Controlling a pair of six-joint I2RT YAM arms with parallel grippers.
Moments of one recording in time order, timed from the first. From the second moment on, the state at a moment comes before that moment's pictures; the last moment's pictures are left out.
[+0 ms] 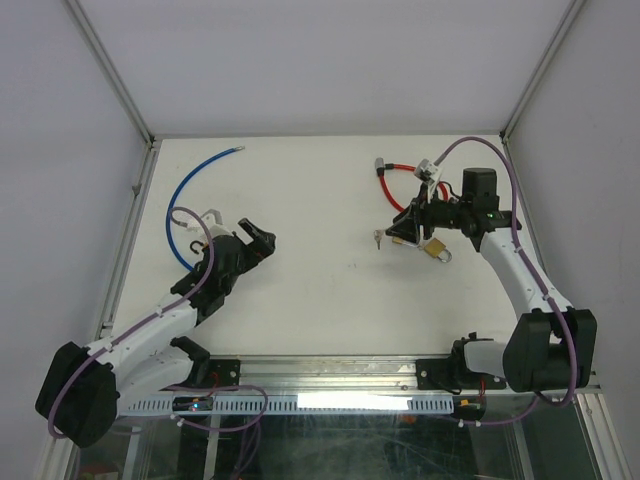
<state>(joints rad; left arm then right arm) -0.57 0.93 0.40 0.13 -0.33 -0.88 0.08 1.26 0.95 -0.42 -1.03 -0.31</state>
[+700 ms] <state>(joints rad) -0.40 1.26 0.69 -0.39 -0.60 -1.25 0.08 1.27 0.95 -0.45 -1.01 -0.36</state>
